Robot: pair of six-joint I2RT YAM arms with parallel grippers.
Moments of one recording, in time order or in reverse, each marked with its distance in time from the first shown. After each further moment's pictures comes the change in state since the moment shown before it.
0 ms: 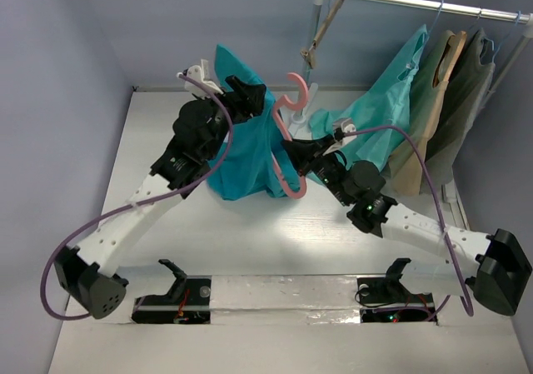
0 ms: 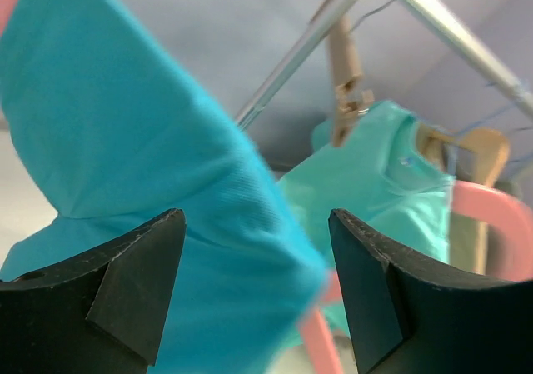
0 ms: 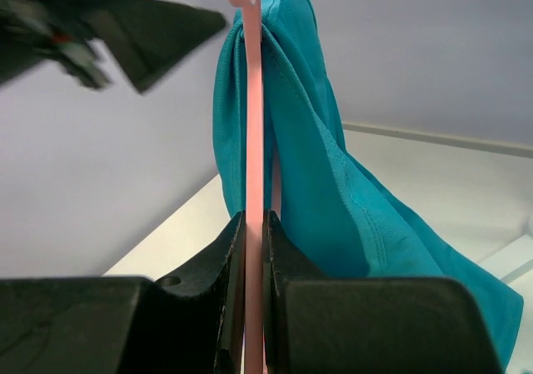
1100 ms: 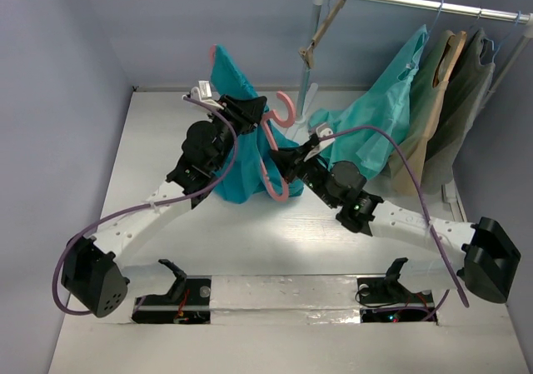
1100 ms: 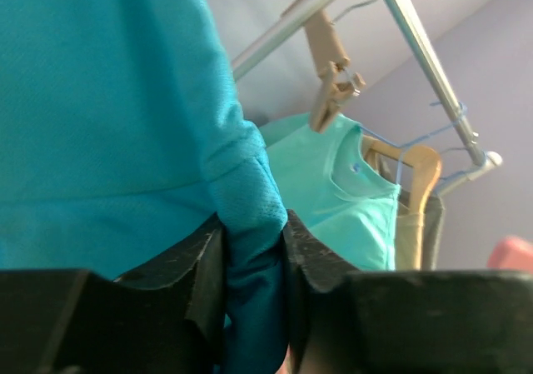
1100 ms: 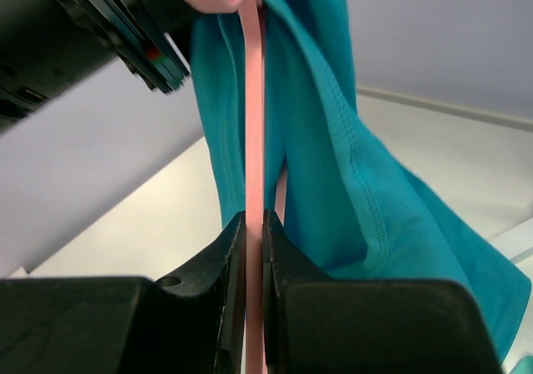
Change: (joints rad) left arm 0.031 0.067 -0.246 0.372 0.061 -0.240; right arm 0.060 0.072 0.028 -0.044 0.014 -0.063
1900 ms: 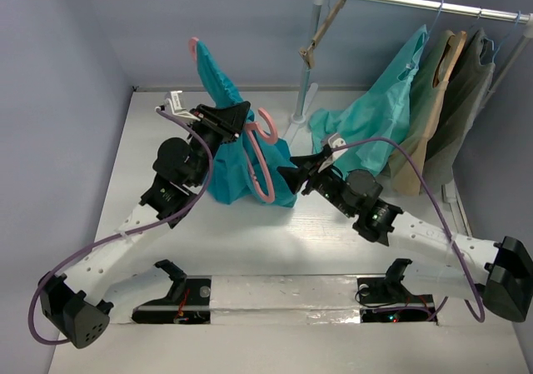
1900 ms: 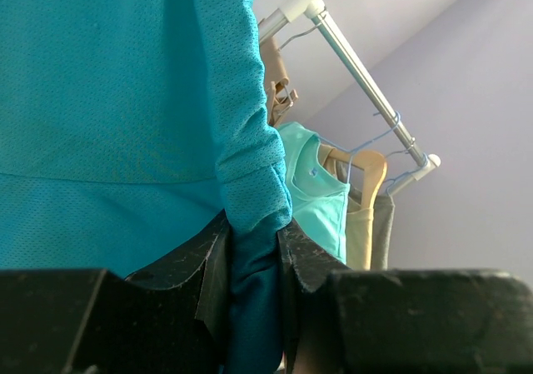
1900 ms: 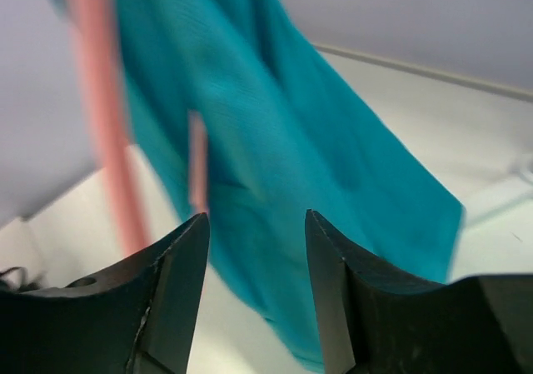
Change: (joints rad) left arm -0.010 -0.245 -0.070 -0.076 -0.003 -0.005; right arm -0.011 -0.171 -0.106 -0.132 -0.040 -0.023
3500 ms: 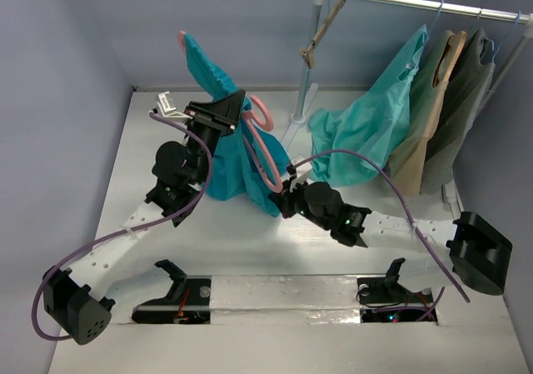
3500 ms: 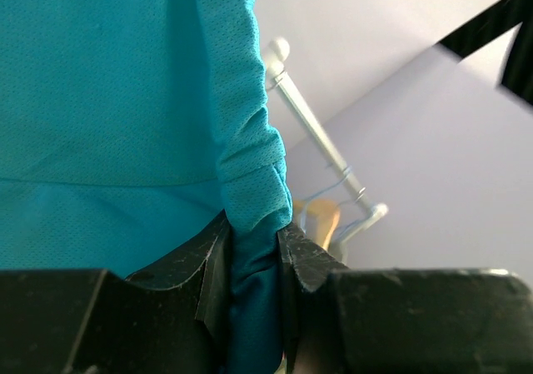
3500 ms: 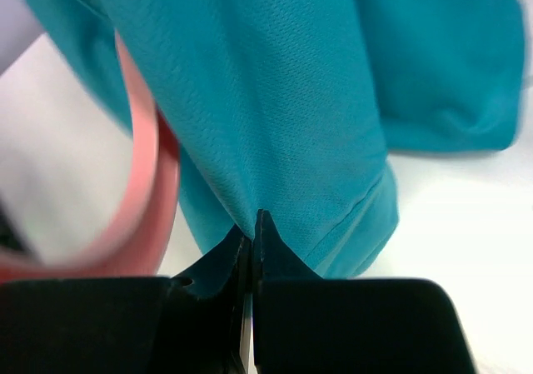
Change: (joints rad) left arm 0.000 0.014 -0.014 0.156 -0.063 -0.084; right arm 0.106 0.246 -0.001 -0.144 0.117 0.104
